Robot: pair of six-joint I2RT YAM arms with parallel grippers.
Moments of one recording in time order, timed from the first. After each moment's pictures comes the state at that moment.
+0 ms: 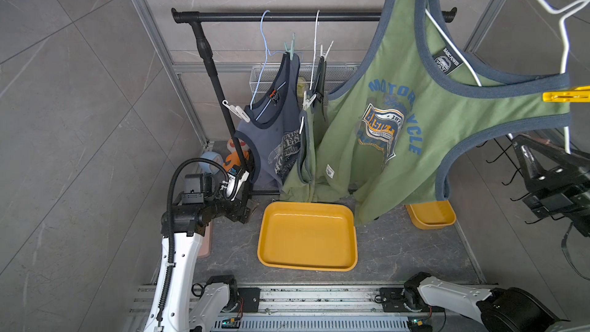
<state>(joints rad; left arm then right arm) 0.02 0.93 1.13 -1.06 0.51 0.41 0.48 1.15 2.65 -1.27 0.01 0.03</state>
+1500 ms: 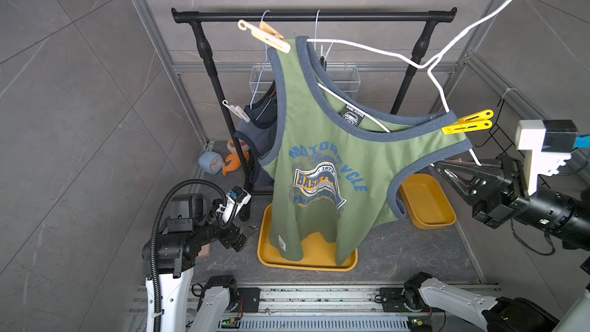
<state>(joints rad) 0.02 0.75 1.21 -1.35 0.57 0.60 0.48 1.08 2.23 -1.10 -0.52 0.17</state>
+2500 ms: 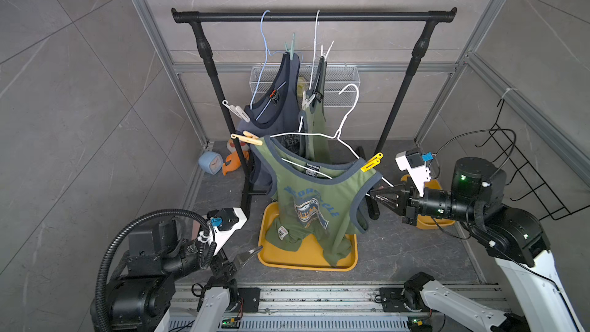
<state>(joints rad) 0.02 0.73 1.64 -1.60 0.86 0.65 0.48 0.93 1.50 -0.96 -0.66 0.15</state>
